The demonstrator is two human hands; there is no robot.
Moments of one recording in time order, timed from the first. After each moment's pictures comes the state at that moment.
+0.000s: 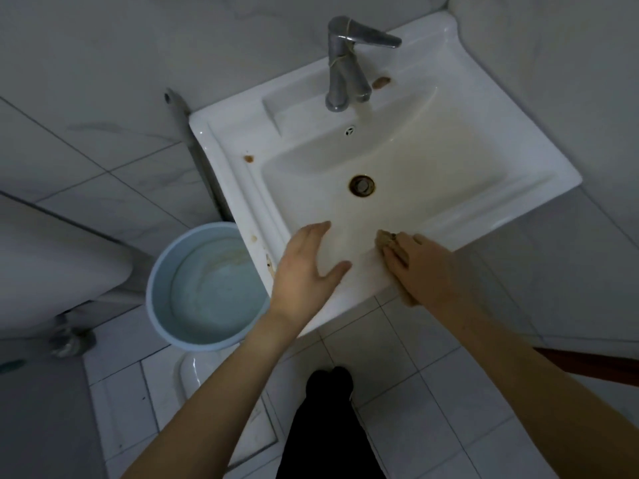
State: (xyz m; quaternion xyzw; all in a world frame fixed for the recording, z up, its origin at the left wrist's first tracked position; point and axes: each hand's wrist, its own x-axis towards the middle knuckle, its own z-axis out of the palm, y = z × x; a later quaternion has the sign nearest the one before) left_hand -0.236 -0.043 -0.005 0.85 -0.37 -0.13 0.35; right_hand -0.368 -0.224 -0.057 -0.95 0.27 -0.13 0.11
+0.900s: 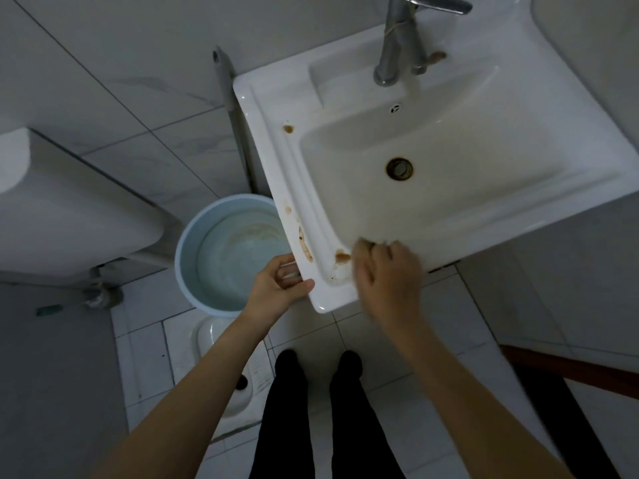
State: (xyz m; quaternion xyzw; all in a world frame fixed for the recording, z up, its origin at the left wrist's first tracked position) left_hand -0.224 0.055 -0.040 0.73 0.00 -0.40 0.55; right_hand -0.333 -0.110 -0.060 -0.93 0.27 -0.20 0.13
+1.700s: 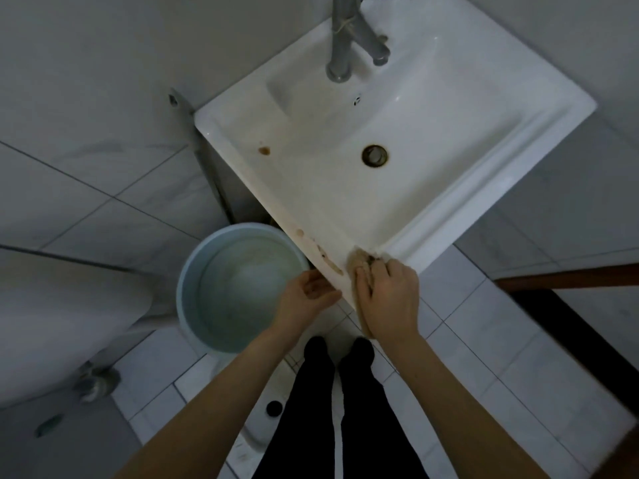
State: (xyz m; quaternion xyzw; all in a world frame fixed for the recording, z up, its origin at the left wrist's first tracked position) left_hand -0.165 0.062 -0.059 0.72 -0.12 -0.52 0.44; right_hand -0.294 -0.025 -0.069 -0.86 0.47 -0.17 0.10
